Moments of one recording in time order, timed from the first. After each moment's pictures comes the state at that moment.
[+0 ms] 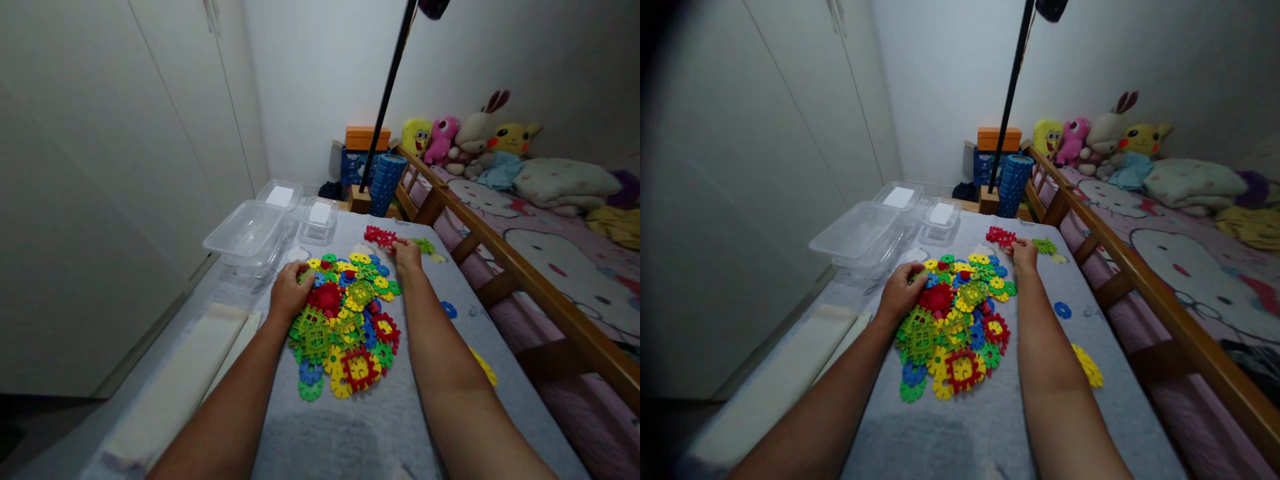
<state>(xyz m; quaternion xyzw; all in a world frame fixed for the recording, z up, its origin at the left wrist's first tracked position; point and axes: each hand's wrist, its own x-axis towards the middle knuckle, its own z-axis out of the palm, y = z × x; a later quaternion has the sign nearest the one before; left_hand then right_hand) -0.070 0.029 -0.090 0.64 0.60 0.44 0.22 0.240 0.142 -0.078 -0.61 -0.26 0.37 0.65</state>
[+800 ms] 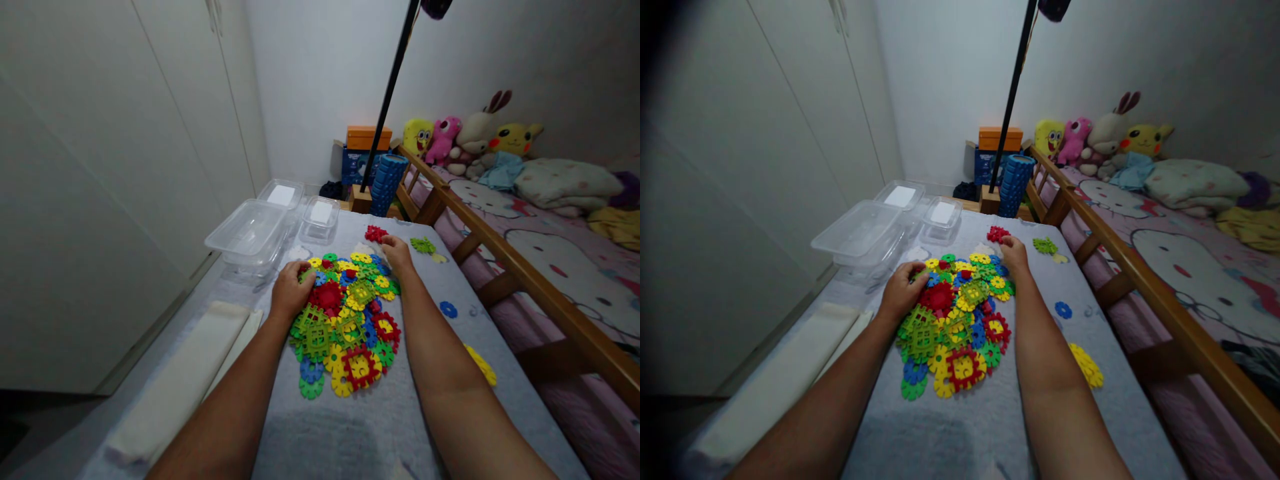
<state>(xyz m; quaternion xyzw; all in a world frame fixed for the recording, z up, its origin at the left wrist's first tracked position) -0.070 0.030 -0.092 0.64 0.59 0.44 0.22 0.233 0.144 -0.093 -0.63 -0.49 0.29 0.53</state>
